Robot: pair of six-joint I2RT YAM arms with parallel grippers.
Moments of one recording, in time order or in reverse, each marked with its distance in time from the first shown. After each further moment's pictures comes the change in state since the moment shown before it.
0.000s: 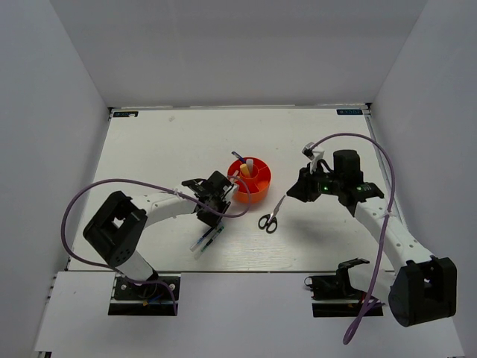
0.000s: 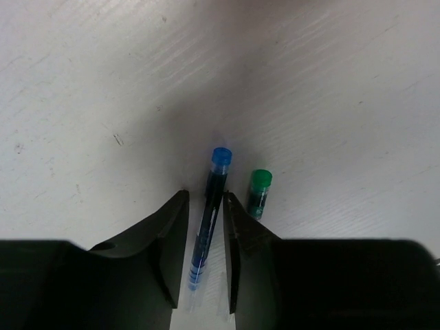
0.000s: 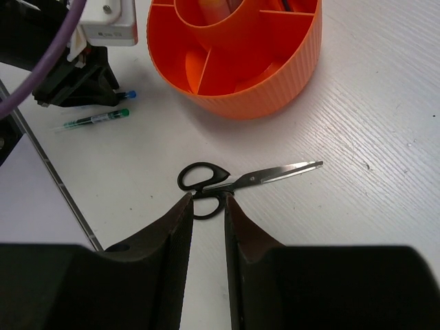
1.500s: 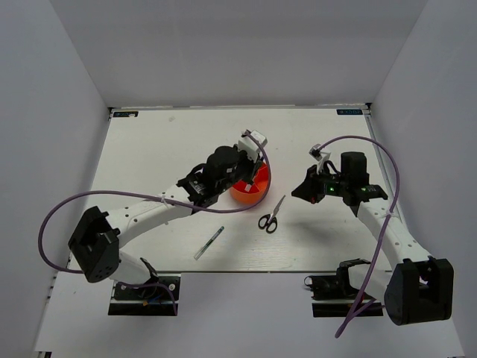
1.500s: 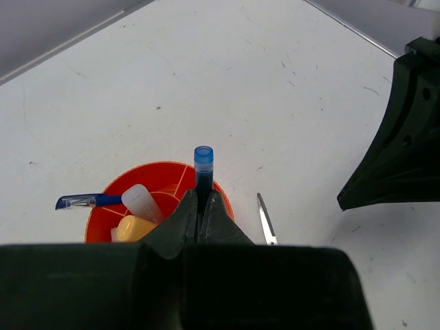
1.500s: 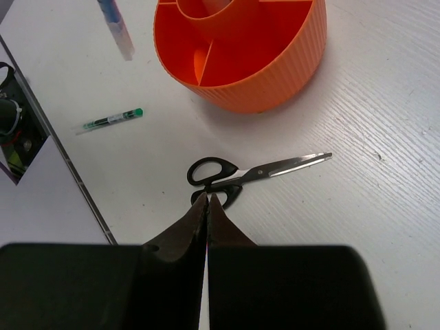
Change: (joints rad) left arm -0.142 -0.146 0.198 0.637 -0.129 0.107; right arm -0.092 0.001 -0.034 0.008 -0.115 0.014
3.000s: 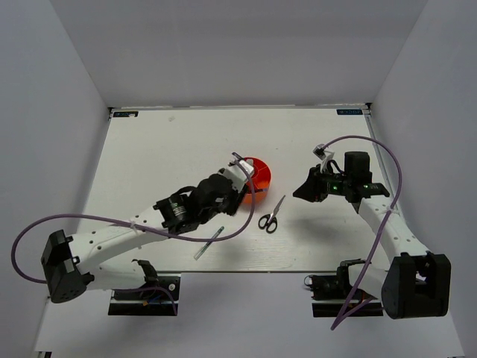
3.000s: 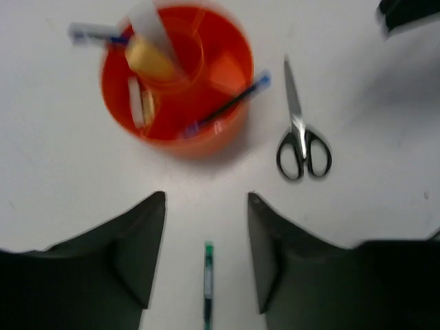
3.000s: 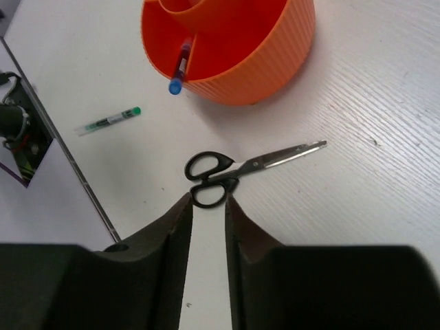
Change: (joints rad) left arm -0.158 -0.280 -0.145 -0.333 -0.237 -0.035; right arm -0.056 0.021 0.001 -0.018 -0.050 0.003
